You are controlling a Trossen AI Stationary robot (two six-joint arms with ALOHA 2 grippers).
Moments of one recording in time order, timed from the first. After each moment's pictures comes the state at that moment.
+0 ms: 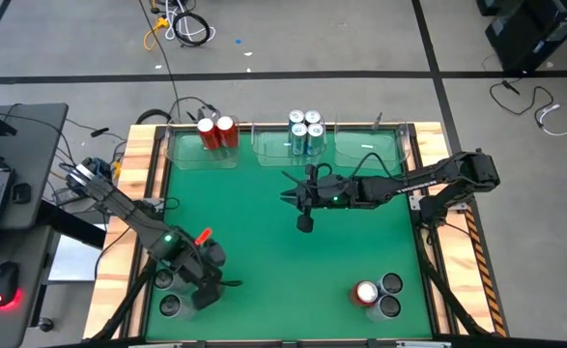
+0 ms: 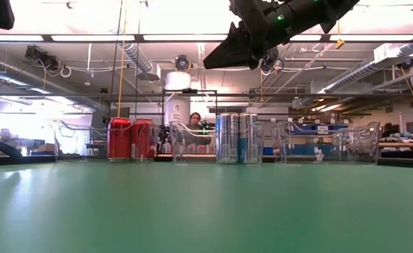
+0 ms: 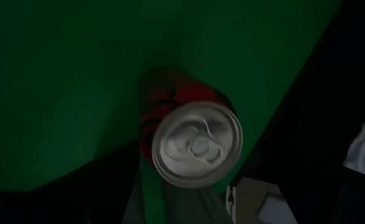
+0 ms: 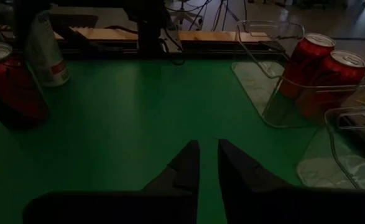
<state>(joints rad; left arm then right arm) -0.65 1.45 1.20 -1.02 0.11 -1.18 0.03 1.55 0.94 0.19 0.20 0.02</state>
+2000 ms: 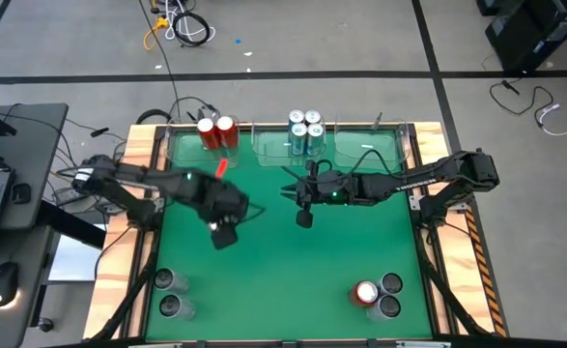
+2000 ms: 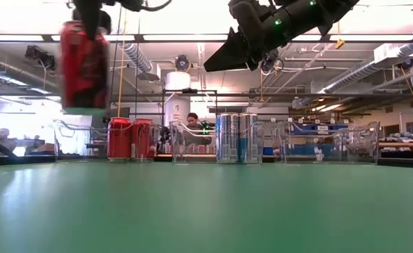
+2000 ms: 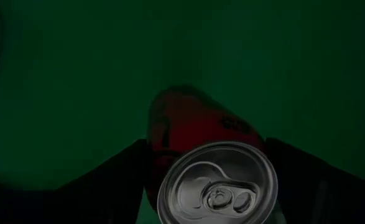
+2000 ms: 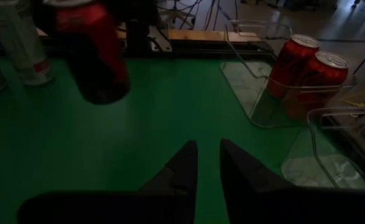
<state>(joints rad) -0.17 1.48 1.46 -1.38 -0.04 -0.62 0.00 1.55 0.94 0.19 0.21 -0.01</state>
